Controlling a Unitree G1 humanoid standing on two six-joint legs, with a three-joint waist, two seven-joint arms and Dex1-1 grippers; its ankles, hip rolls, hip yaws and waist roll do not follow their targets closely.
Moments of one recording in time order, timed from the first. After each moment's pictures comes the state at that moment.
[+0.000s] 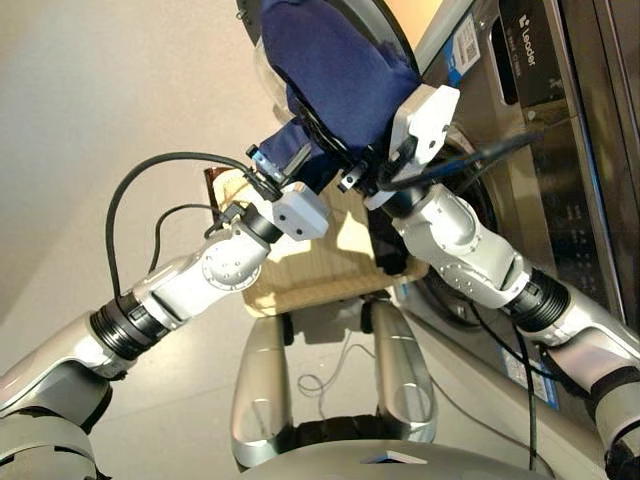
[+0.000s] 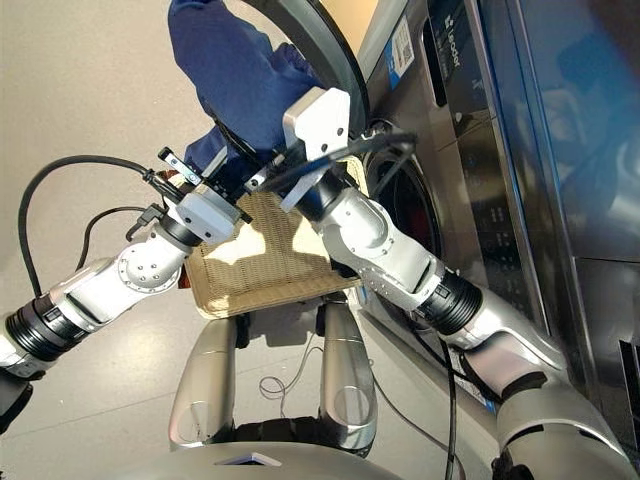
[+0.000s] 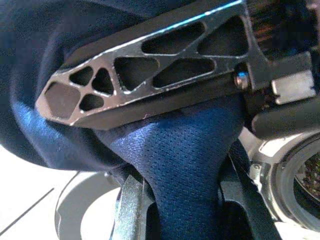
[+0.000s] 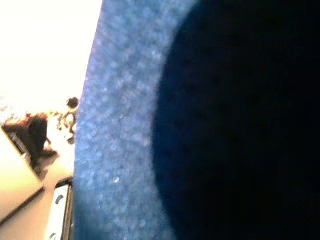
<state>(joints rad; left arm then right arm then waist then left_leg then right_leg) -0.58 0.81 -0.75 -0.20 0.00 -0.30 0.34 -0.68 -0.51 0.71 -0.19 0.69 -0.31 -0.08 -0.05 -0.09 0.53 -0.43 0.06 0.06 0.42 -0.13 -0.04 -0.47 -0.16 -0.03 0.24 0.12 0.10</state>
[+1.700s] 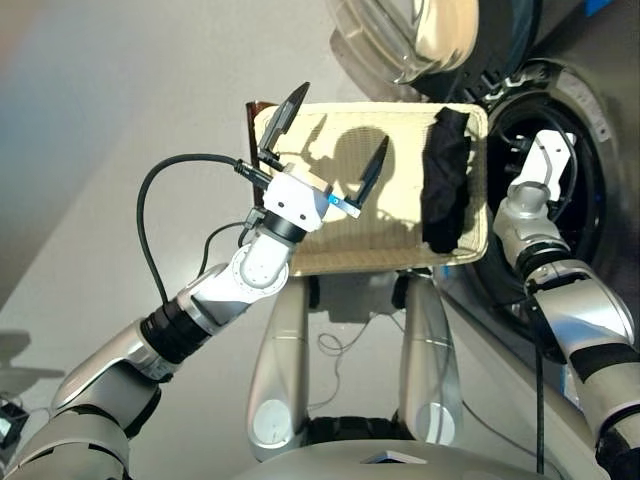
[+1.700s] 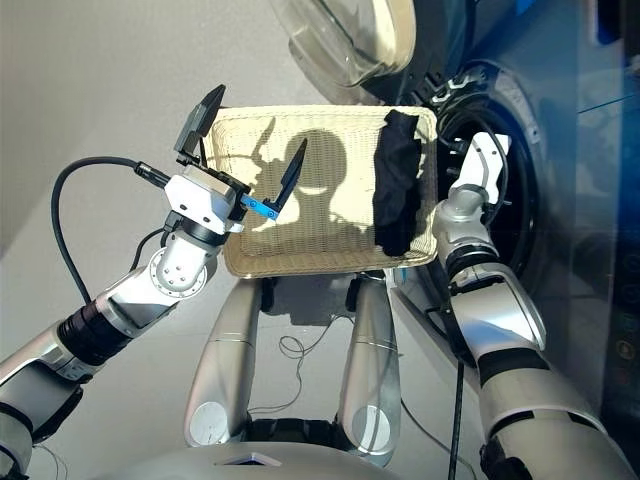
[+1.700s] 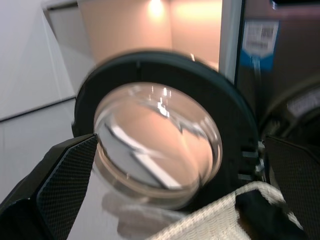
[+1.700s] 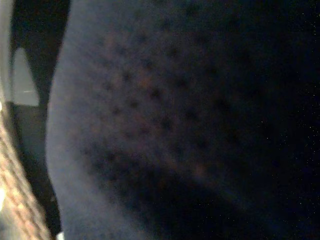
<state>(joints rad) -0.61 0.64 -0.73 -0.18 -0.17 -0.36 0.42 -1.03 -0.55 0.29 1.29 0.47 -0.20 -0.60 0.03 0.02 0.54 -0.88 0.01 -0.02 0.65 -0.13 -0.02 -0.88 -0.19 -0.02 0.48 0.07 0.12</state>
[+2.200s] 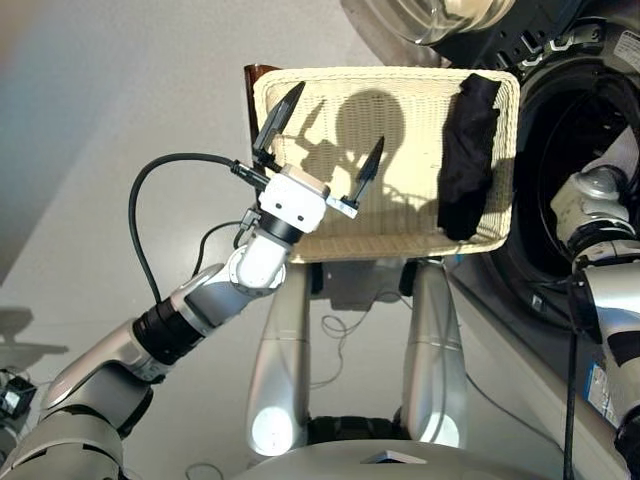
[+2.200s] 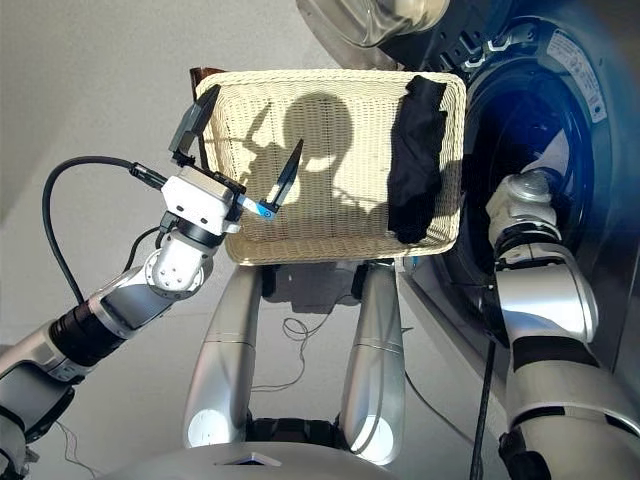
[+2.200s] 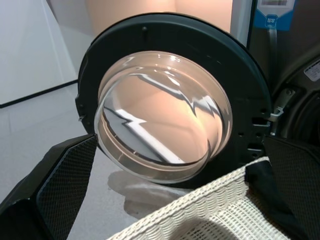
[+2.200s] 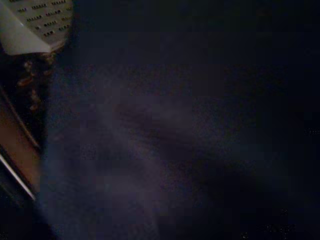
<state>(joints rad) -0.62 0.68 -0.72 -0.20 -0.16 -0.34 0.46 -1.09 -0.66 0.19 1.37 0.61 -0.15 -0.61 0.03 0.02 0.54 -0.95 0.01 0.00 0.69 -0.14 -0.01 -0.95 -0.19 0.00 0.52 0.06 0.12</state>
